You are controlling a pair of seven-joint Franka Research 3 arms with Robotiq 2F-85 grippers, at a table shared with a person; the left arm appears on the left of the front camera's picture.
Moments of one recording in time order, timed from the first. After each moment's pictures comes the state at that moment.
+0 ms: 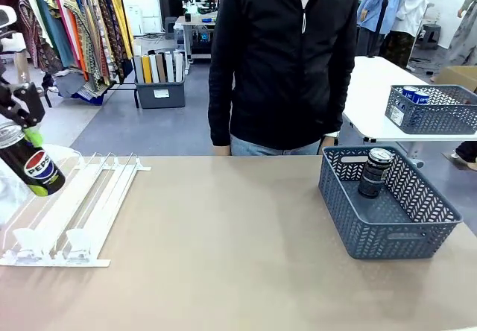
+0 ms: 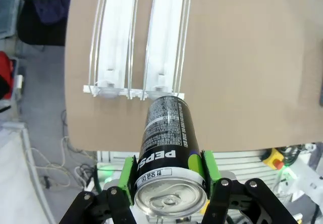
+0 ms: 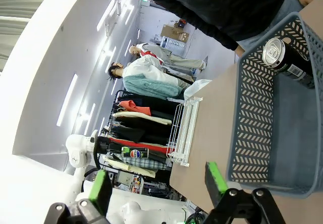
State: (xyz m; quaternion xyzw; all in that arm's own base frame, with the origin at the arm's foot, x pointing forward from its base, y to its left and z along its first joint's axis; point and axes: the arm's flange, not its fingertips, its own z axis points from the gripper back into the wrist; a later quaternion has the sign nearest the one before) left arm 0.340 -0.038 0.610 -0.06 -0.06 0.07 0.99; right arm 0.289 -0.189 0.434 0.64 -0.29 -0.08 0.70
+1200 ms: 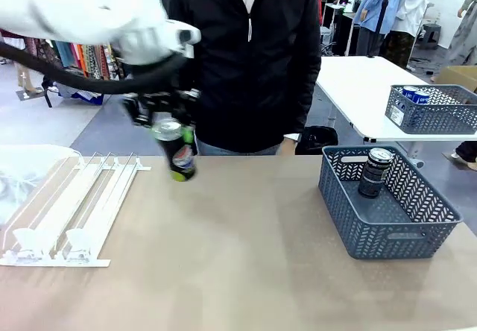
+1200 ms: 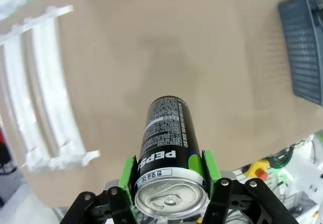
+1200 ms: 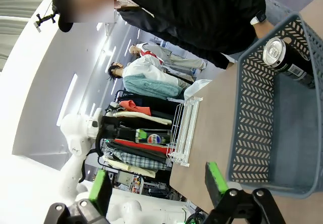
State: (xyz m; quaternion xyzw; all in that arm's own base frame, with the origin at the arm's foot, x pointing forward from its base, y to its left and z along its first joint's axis) left arm 0.430 -0.306 0.566 -0.05 -0.07 -0.09 0.99; right arm 0.289 -0.188 0.434 0.64 -0.29 -0.08 0.70
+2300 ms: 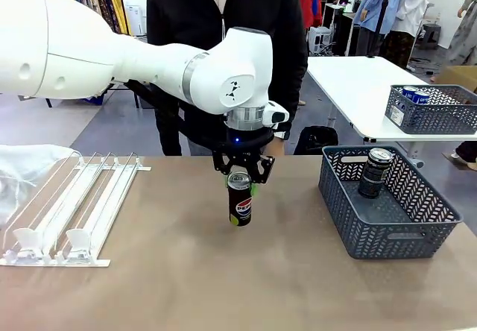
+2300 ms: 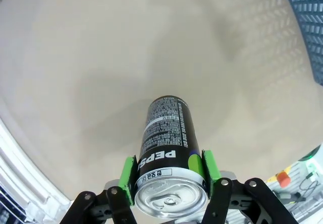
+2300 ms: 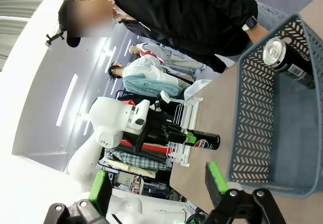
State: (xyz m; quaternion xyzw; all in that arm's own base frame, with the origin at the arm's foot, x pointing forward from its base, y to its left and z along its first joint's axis) left arm 0.477 -0.442 0.431 0.01 0.01 -0.23 0.97; right arm 0.289 -0.189 0.434 0.64 -0.29 -0.08 0.70
